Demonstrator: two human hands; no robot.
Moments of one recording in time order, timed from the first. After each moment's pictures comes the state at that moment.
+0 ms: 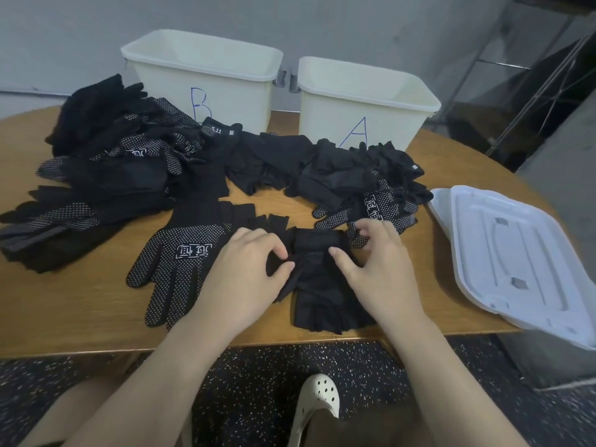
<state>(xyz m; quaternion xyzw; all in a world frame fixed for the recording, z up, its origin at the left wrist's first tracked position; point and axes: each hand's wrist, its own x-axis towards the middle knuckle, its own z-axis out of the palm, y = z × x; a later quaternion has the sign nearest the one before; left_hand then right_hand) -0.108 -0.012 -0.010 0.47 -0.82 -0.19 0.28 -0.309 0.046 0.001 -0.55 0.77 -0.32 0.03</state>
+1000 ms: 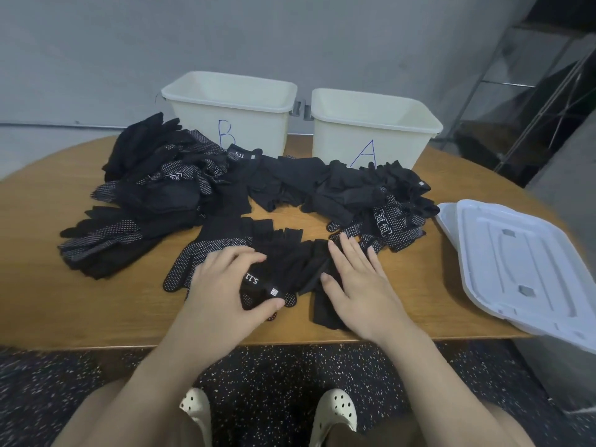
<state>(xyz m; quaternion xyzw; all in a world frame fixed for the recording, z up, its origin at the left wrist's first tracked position) -0.042 0.015 0.002 0.48 -0.81 -0.18 0.28 -0.286 0.049 -0.012 -0.69 0.71 -0.12 0.08</state>
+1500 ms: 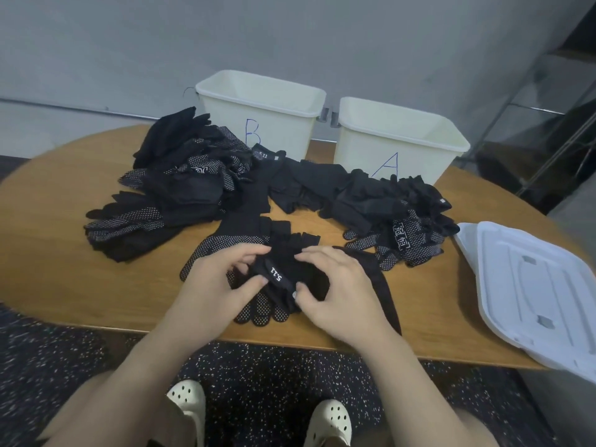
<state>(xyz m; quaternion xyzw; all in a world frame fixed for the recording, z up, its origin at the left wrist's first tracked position) -0.023 0.007 0.003 0.48 -0.73 -0.29 0.38 -0.236 0.040 0.012 -0.73 0.61 -0.29 0.09</state>
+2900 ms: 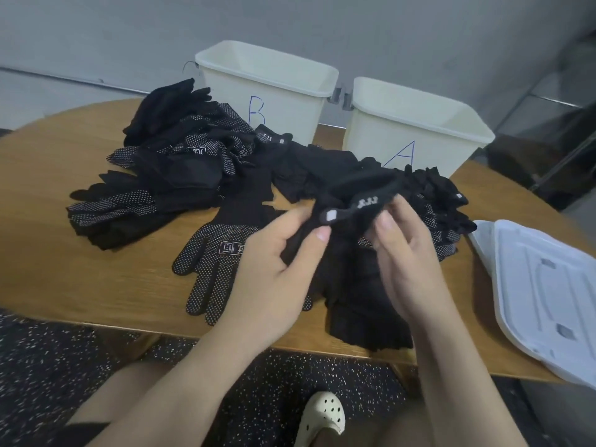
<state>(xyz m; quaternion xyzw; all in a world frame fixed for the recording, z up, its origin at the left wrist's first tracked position) -0.093 0.019 0.036 0.36 -0.65 -0.40 0.54 -0.276 0.016 0.039 -0.55 0.42 -0.60 0.39</state>
